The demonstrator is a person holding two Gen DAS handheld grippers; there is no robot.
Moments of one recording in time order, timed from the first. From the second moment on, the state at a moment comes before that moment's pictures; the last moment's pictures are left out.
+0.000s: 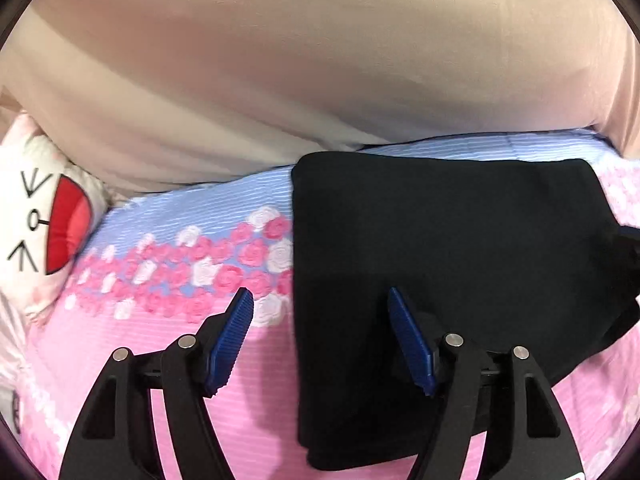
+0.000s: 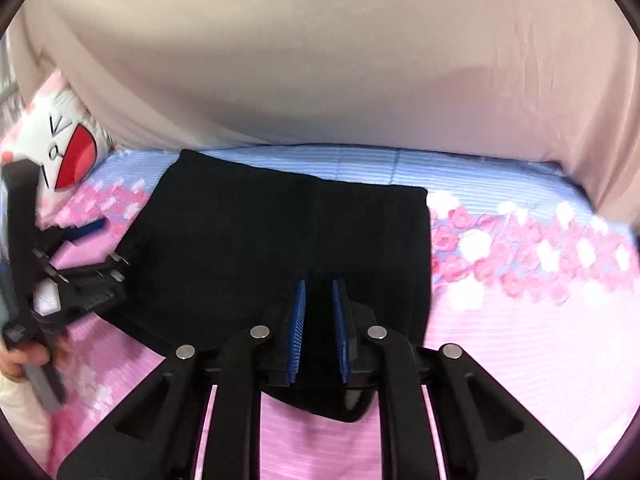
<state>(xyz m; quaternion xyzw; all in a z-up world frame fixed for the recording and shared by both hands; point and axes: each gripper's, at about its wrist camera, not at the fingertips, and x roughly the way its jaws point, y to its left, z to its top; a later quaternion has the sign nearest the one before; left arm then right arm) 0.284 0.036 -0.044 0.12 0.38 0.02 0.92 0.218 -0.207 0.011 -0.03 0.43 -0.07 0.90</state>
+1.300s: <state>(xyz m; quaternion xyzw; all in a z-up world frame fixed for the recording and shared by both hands) 0.181 0.027 -0.002 0.08 0.34 0.00 0.94 0.104 -0.180 0.063 0.05 0.34 -0.08 0.94</state>
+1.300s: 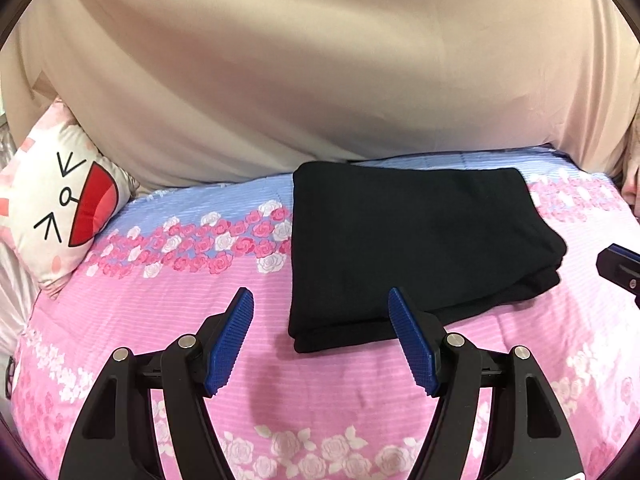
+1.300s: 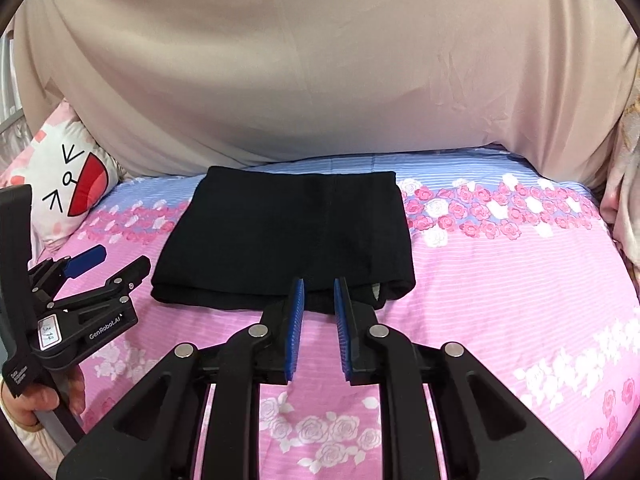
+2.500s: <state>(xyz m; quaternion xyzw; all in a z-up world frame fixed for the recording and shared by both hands) 0.243 0.077 -0.048 -0.08 0.46 -0.10 0.88 0.144 -0.266 0.007 0.17 0.41 -0.03 0.90</state>
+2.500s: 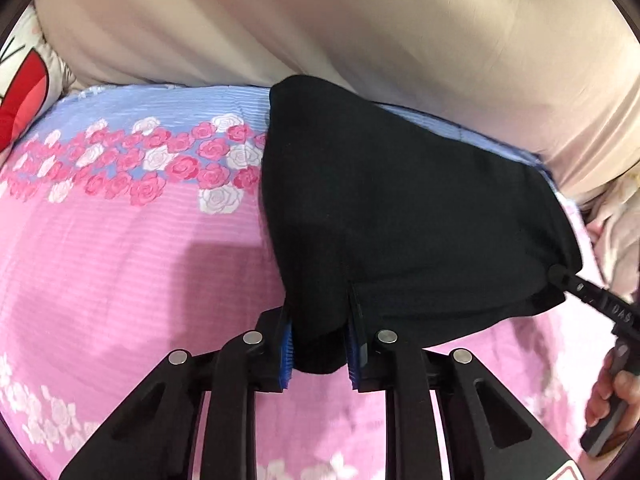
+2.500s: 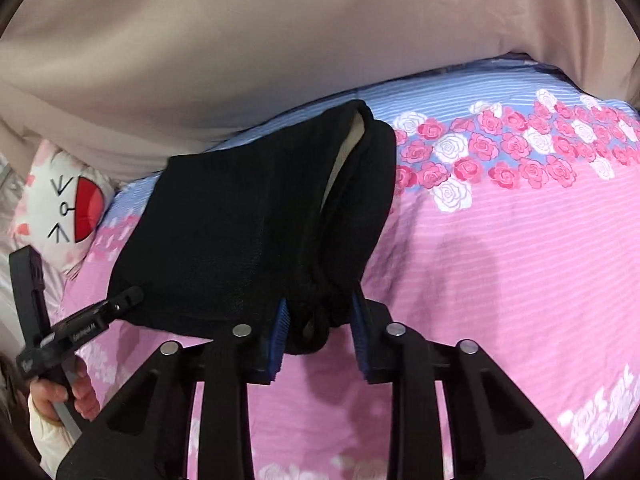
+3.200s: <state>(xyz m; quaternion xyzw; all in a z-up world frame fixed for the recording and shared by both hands) 0.155 0.055 0.019 0.07 0.32 0.04 0.95 0.068 -0.203 0.069 0.01 0.31 -0.15 0.94</state>
